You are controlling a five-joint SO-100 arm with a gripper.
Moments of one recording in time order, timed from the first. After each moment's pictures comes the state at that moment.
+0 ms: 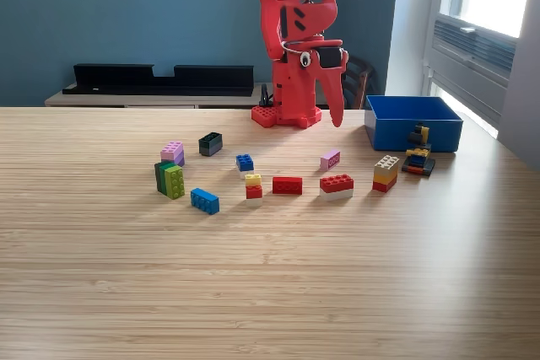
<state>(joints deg) -15.1 134.9 138.3 68.2 -16.3</state>
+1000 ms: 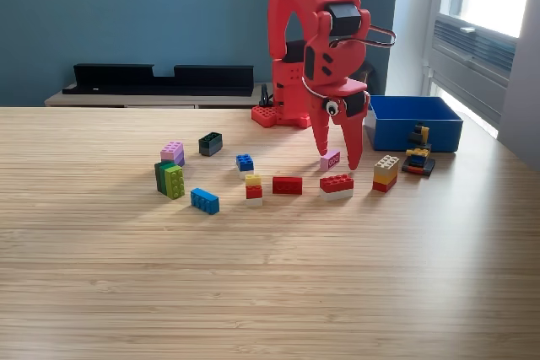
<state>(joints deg) -20.8 95.9 121.9 58.9 -18.4</state>
